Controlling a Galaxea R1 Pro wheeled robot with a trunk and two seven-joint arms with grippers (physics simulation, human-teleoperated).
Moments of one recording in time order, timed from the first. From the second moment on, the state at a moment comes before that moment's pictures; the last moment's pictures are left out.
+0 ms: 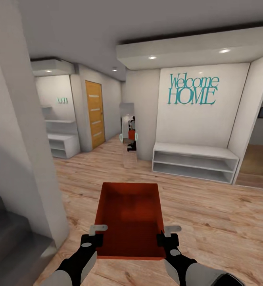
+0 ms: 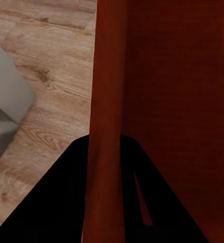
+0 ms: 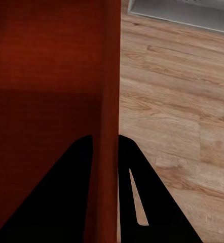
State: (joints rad) left arm -0.56 -0.10 -0.14 -0.37 0.09 0.05 0.27; right arm -0.69 0.13 0.50 -0.01 -0.38 -0.35 -0.23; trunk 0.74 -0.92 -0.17
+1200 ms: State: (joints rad) left arm -0.56 -0.11 -0.14 -0.36 0.08 0.04 0.27; right arm -0.68 0.14 1.48 0.00 -1.37 -0.36 -0.23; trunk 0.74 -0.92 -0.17
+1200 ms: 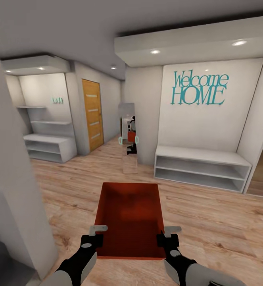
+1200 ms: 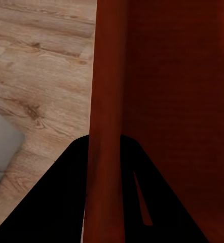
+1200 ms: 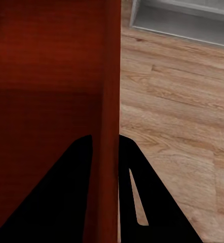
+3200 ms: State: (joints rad) left arm -0.56 -0.10 -0.14 -0.36 0.09 0.04 0.27; right arm -0.69 0.14 0.48 0.00 -0.36 -0.35 -0.25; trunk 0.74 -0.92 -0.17
